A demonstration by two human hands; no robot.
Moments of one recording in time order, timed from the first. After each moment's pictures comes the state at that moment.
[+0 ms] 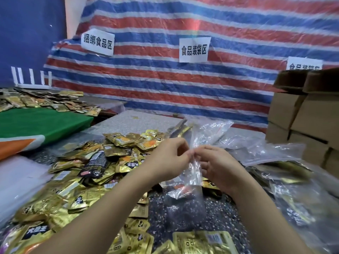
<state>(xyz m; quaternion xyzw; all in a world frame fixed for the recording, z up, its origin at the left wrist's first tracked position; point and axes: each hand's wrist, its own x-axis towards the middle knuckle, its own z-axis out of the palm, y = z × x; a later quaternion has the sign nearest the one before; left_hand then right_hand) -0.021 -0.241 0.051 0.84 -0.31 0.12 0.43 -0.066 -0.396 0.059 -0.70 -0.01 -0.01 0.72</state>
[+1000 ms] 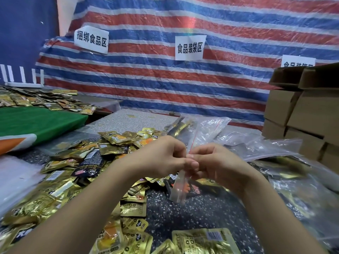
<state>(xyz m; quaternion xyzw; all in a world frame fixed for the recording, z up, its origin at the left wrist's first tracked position) -0.026 -0.220 0.062 0.83 -0.41 0.01 0.38 -0.086 -0.396 0.068 -0.74 -0.10 0.06 0.66</state>
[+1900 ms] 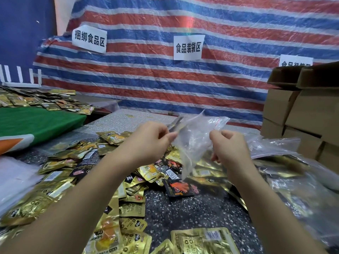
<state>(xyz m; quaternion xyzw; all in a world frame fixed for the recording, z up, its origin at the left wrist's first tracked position) -0.024 -0.207 0.079 0.88 -0.27 0.12 0.38 -0.070 -0.405 0.070 -0.80 0.07 -0.31 0.51</state>
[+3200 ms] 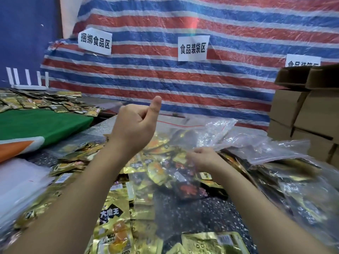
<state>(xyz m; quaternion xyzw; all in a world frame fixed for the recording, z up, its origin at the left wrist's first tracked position) -0.007 -0.173 0.089 0.72 -0.30 0.36 0.52 -0.005 -0.389 0.032 -0.87 0.08 -0.06 0.48</state>
